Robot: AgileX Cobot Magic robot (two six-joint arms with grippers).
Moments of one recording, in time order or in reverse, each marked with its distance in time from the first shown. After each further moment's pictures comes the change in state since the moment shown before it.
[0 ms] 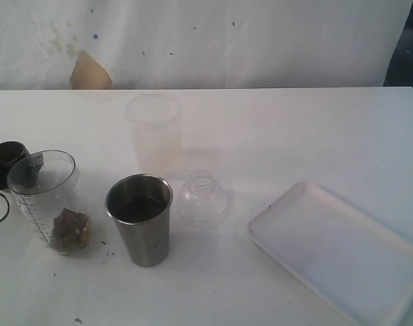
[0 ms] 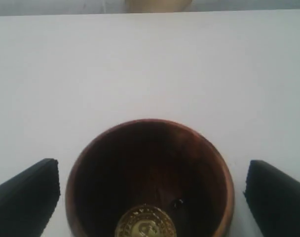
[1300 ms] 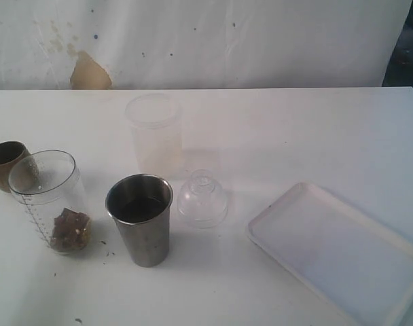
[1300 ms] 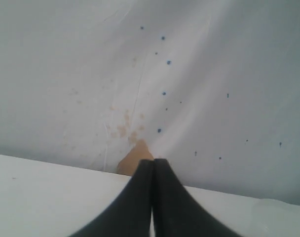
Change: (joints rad) left arm 0.000 -1.144 0.517 -0.086 0.089 -0.273; right arm 0.000 0.000 0.000 0.000 0.000 0.000
